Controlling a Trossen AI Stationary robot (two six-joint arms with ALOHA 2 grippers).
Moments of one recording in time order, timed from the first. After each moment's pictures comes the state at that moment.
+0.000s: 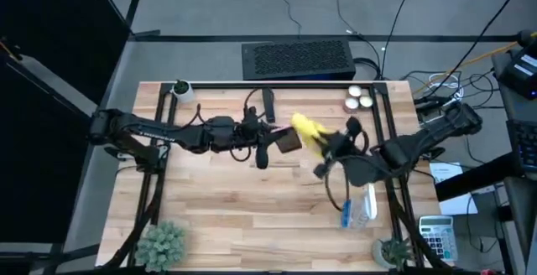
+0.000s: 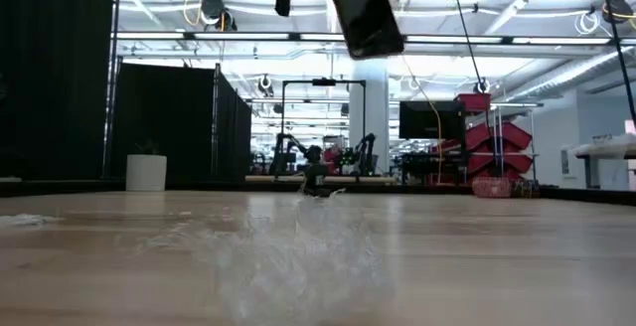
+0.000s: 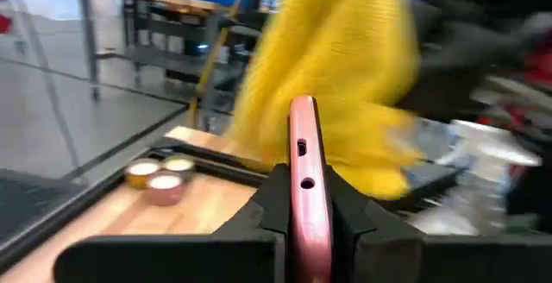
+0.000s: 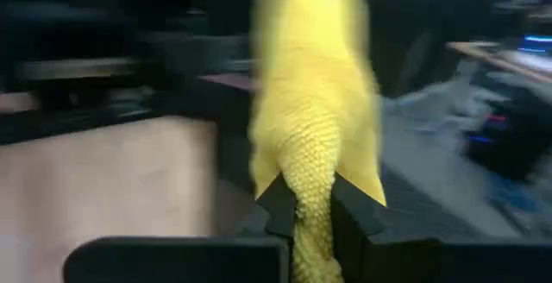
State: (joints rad) left arm -0.02 1.47 1.00 0.45 -0.22 -0.15; right arm 0.52 1.28 1.17 -0.41 1.03 0.29
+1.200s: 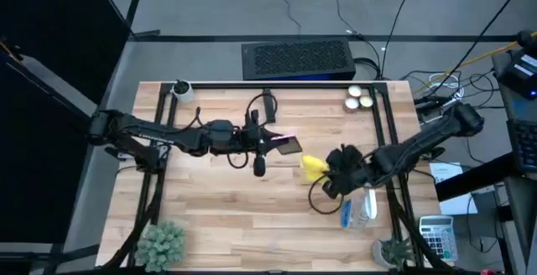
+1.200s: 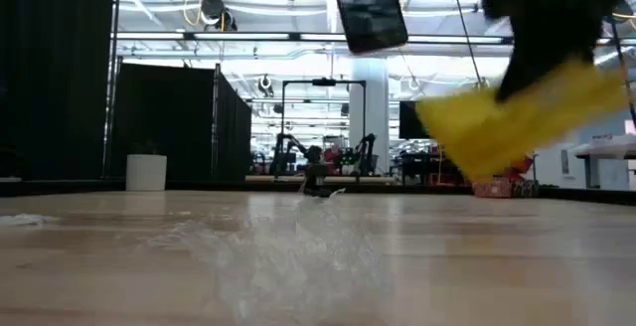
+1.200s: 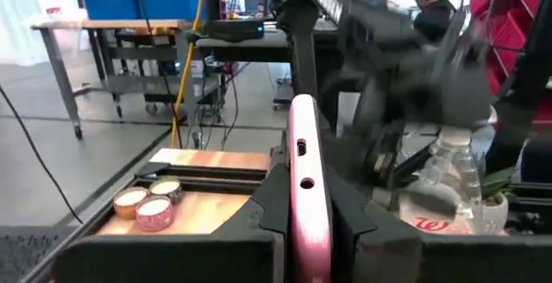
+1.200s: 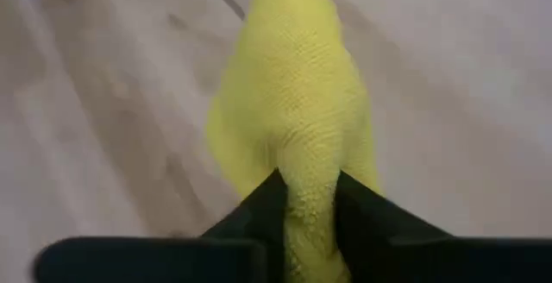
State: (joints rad) left arm -0.06 1.46 1.00 0.45 -0.14 0.04; right arm 0.42 1.24 0.71 -0.57 0.47 1.04
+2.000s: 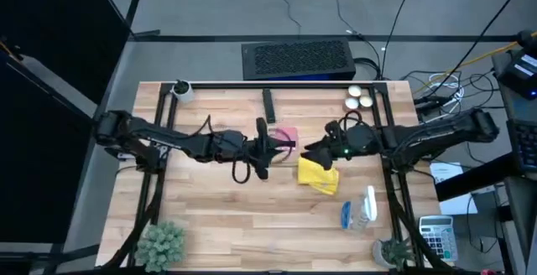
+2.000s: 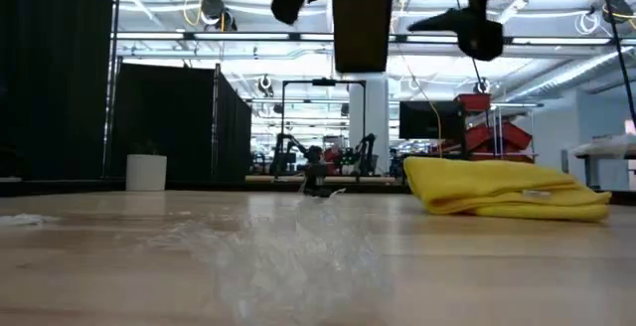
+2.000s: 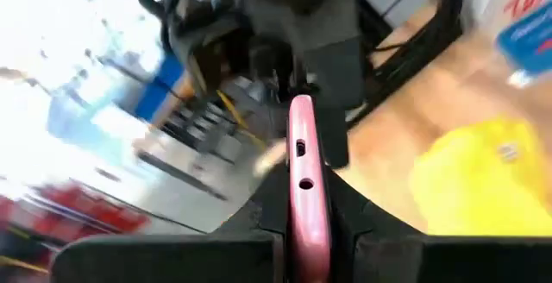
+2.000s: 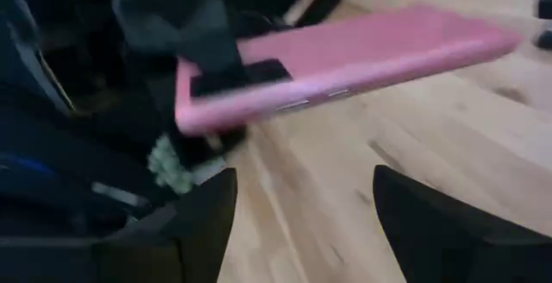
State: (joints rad) left arm -0.14 1.57 1.00 0.50 -0.31 1.02; right arm 0.11 1.05 0.71 0.02 0.15 0.94
